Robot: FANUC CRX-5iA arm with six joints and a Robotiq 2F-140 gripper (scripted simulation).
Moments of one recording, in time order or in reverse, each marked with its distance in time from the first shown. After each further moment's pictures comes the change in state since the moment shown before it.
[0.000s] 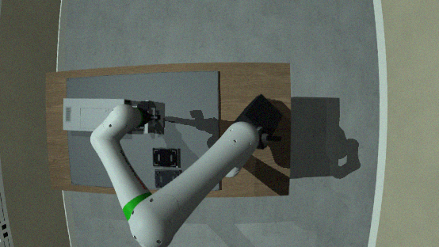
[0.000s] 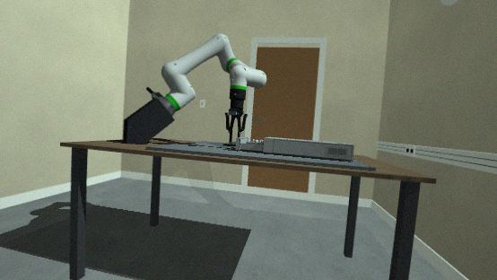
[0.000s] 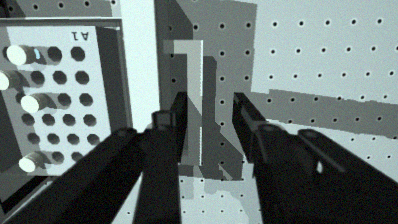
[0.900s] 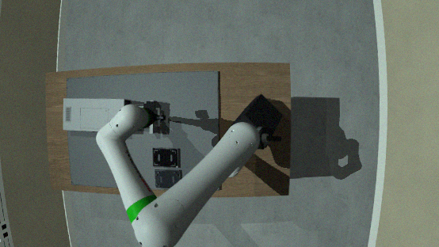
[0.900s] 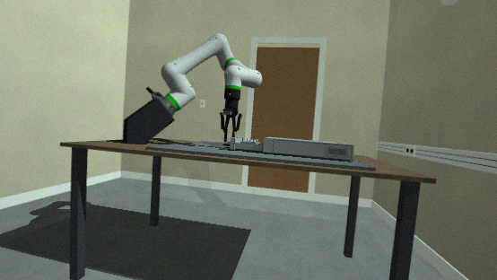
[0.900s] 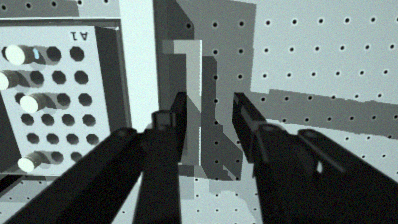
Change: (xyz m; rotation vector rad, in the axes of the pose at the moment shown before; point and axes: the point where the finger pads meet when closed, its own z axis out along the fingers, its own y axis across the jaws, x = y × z) arm 0.000 0.032 0.000 0.000 0.000 0.000
